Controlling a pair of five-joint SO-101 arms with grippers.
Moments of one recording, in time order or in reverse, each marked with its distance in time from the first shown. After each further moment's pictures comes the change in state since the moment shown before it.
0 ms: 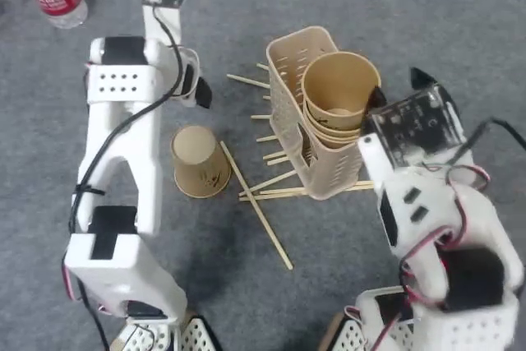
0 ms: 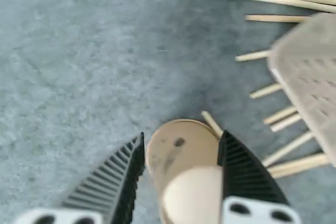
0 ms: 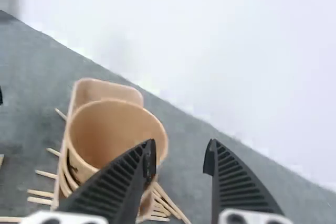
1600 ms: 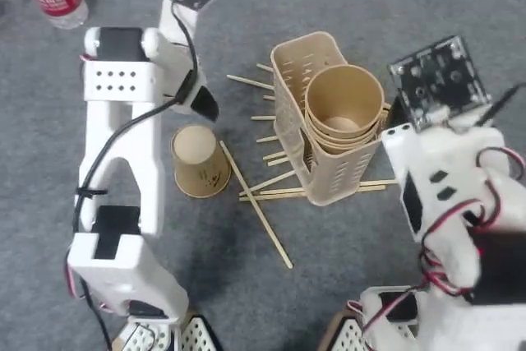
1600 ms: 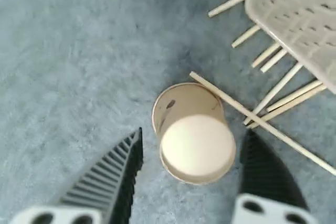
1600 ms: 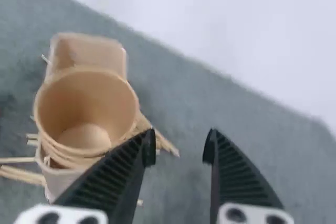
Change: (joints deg) left arm 1.8 -0.1 -11.3 13.3 -16.4; right arm 8.1 12.1 -28.0 24.7 0.3
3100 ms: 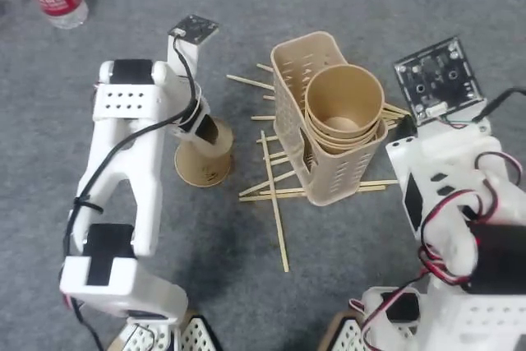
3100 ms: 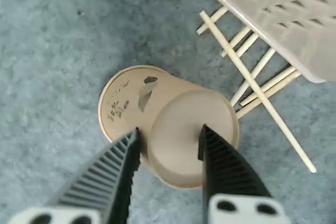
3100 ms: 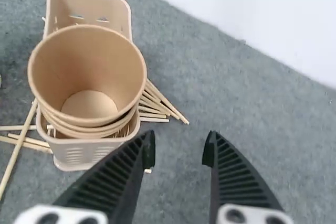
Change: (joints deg) left arm -0.3 -6.9 27.3 -14.8 -2.5; right arm 1.4 -0.5 4.8 4.2 0.0
